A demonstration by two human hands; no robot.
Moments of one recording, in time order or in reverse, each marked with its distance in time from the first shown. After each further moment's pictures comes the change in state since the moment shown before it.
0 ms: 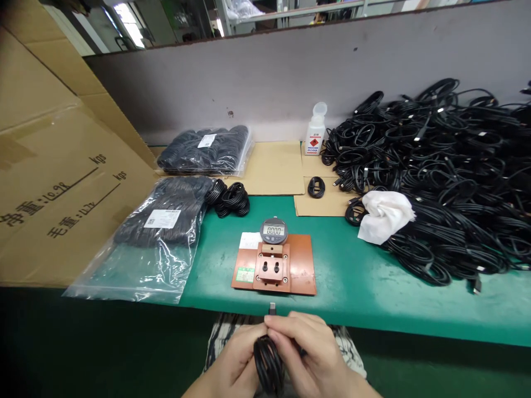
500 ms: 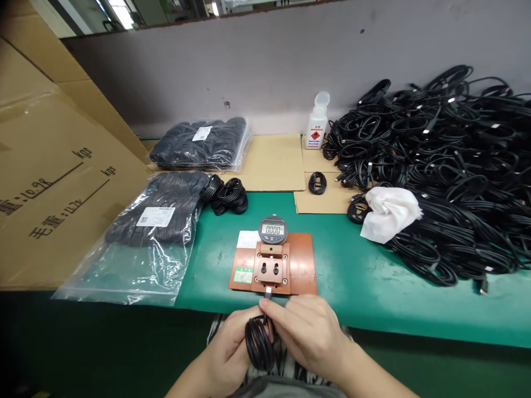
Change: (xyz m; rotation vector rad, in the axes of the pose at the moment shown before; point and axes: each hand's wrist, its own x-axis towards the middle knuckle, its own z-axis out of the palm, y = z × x) left_hand 0.006 -0.017 -0.019 0.071 -0.008 0.039; right_hand 0.011 0.040 -0.007 -0.353 -0.163 -0.319
